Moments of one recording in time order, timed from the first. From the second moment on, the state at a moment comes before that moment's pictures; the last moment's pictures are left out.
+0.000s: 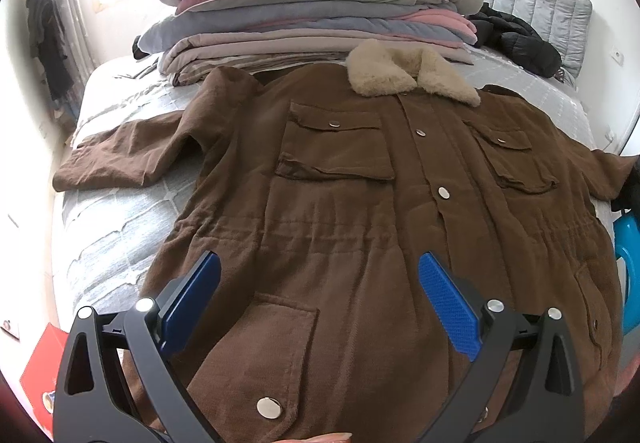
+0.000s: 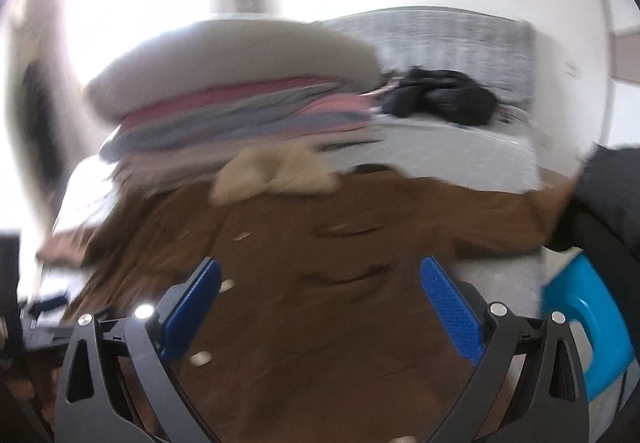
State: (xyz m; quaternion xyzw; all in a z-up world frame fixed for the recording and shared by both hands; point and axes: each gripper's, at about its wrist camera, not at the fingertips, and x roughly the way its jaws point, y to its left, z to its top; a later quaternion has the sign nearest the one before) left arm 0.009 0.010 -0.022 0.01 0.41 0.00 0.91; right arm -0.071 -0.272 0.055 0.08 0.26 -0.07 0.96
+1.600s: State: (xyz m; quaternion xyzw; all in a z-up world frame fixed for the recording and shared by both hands) left arm 0.006 0.055 -0.012 -0.06 0.43 -0.04 0.90; right arm 0.114 -0.166 0.048 -0.03 0.34 0.15 0.93
